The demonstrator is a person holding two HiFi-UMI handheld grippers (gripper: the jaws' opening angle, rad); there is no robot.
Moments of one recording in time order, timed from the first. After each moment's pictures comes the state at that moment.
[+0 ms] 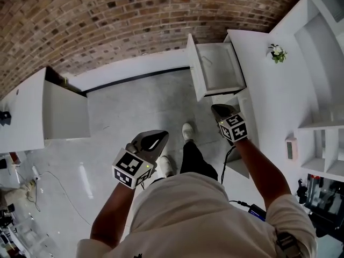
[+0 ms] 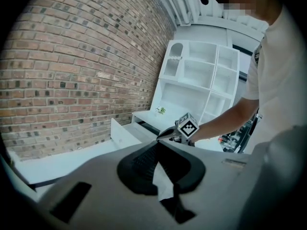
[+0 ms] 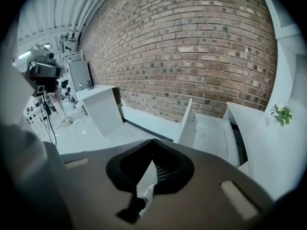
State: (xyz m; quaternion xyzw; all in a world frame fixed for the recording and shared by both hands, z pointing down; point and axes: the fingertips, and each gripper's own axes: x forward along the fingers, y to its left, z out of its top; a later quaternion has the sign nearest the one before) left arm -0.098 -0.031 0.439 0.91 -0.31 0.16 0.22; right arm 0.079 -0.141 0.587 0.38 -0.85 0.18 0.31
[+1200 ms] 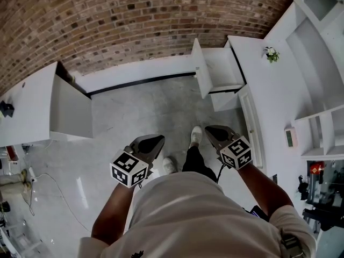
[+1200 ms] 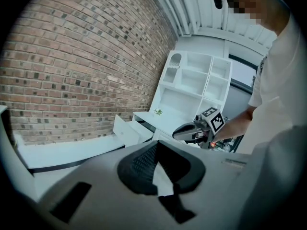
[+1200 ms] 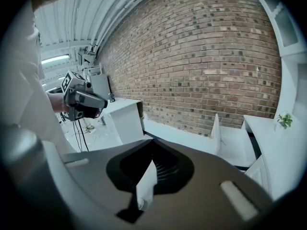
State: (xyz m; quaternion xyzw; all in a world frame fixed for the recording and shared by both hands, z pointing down) left arm -0.181 0.076 0.426 0.91 -0.31 0.12 0.24; right arm -0.034 0.042 0.473 0.32 -0.90 0.16 0.24
